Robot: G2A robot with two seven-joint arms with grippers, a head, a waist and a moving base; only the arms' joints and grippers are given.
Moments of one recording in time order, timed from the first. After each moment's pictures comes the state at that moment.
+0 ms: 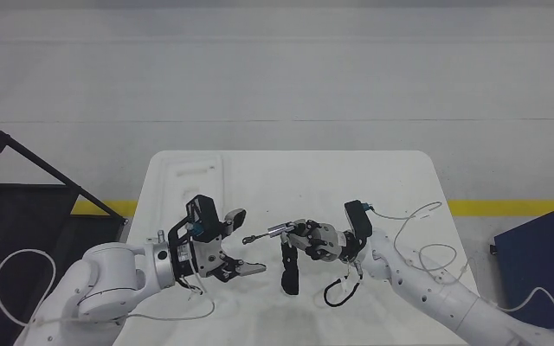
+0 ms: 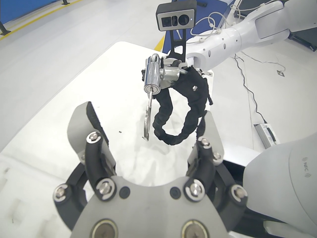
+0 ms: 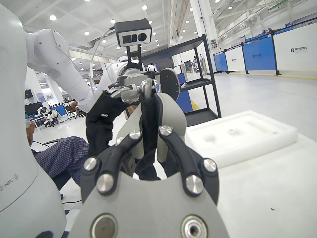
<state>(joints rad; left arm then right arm) 1.61 -0.87 -1.51 -2.23 0.62 -0.64 -0.59 -0.82 -1.01 0.42 -1.34 -0.88 -1.01 -0.81</state>
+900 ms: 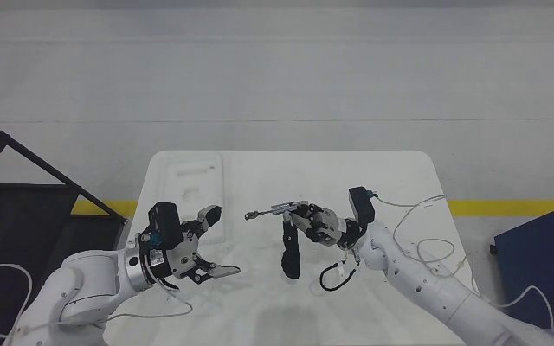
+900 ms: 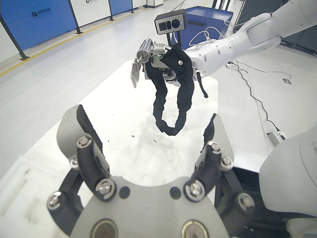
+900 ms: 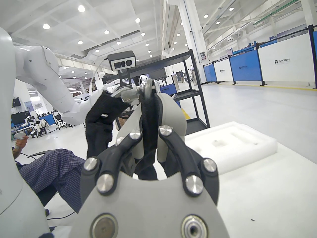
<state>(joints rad) 1.73 -0.87 -1.65 -2.15 0.71 -0.84 -0.30 -0.81 -1.07 0.49 -1.26 -0.87 -1.01 -0.81</state>
